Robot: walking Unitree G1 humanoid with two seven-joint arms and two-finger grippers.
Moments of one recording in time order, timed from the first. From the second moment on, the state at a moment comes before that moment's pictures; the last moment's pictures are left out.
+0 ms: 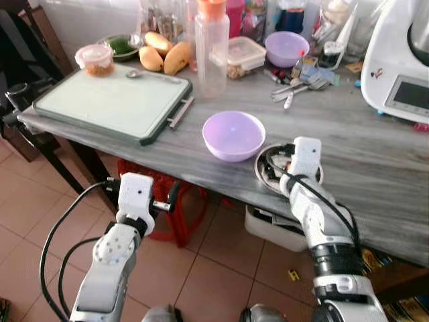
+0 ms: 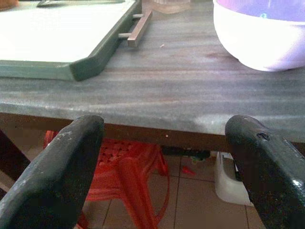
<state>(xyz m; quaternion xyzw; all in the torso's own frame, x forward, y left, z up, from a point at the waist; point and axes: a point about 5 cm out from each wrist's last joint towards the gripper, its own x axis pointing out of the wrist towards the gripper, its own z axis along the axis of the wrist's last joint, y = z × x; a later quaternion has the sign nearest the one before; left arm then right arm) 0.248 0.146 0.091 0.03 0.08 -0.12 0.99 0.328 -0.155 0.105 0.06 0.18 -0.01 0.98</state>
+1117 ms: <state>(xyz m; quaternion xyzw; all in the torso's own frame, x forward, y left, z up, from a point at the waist) 0.267 0.140 0.102 0.00 0.04 -0.08 1.00 0.284 -0.144 0.147 -0.03 -0.02 0.03 1.00</state>
